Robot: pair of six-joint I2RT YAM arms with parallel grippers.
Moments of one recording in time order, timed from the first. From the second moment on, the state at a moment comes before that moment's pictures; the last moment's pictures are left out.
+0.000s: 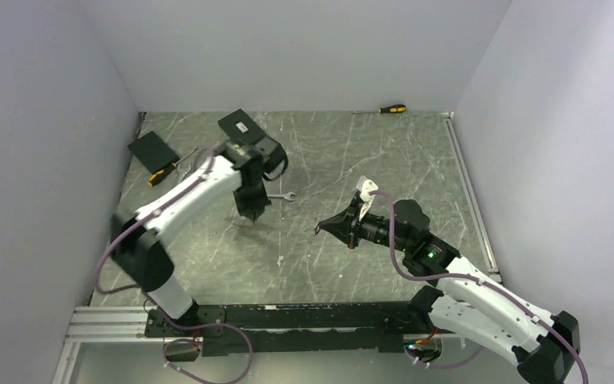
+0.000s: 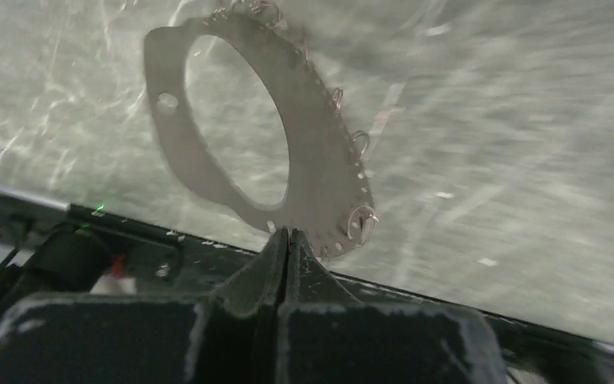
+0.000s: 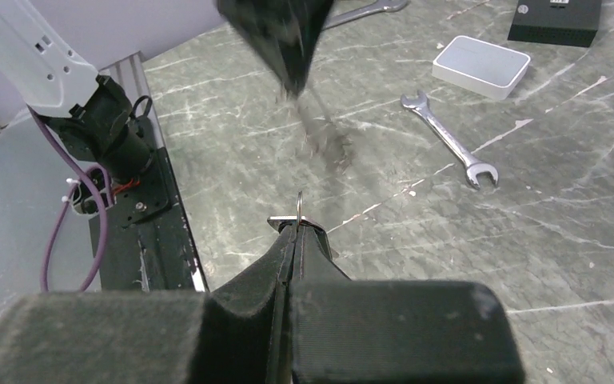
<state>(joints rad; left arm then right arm) -0.69 1.57 1.63 -1.39 -0.22 -1.01 0.76 0.75 0.56 0.07 -0.40 0.16</state>
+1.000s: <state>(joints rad) -0.62 1.46 1.11 -0.64 0.43 -0.87 0.76 0.71 0.55 0.07 -0.40 0.16</state>
